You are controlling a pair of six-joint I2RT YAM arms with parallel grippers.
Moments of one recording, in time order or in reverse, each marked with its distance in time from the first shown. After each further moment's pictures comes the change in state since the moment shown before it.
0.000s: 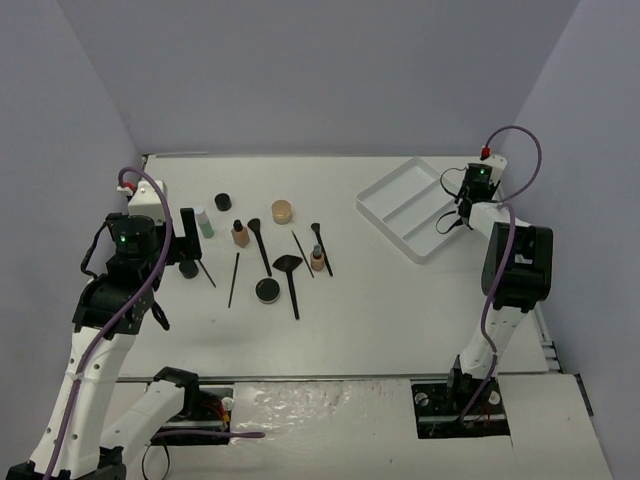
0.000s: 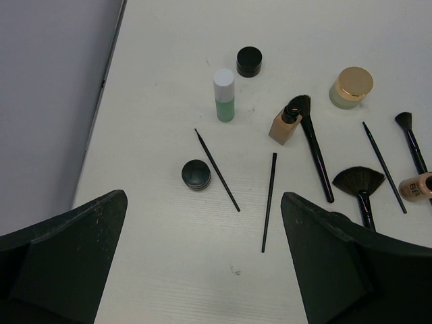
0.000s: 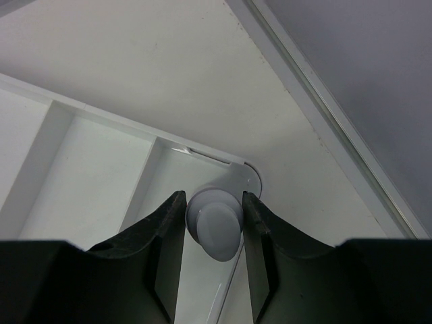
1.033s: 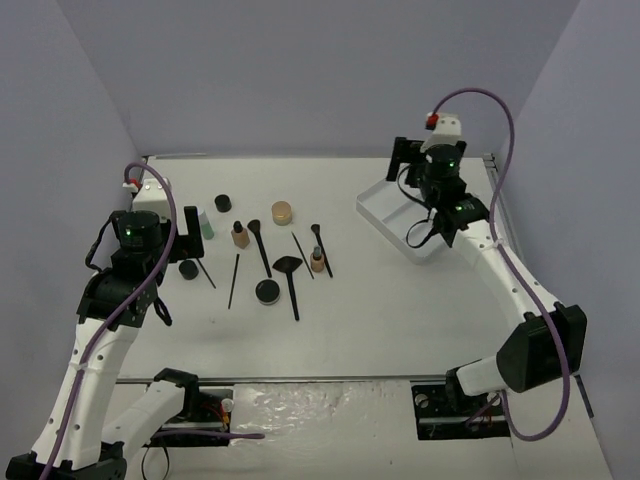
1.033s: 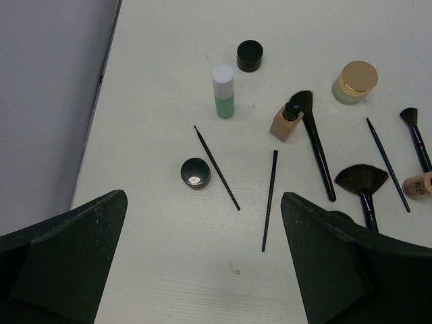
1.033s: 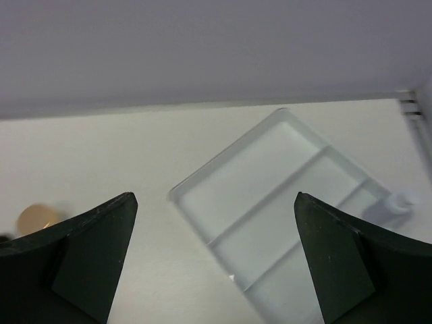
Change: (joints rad) left arm 0.000 0.044 0.015 -0.003 0.000 -0.002; right arm 0.473 -0.550 -0.007 -0.210 -0.112 -0.049
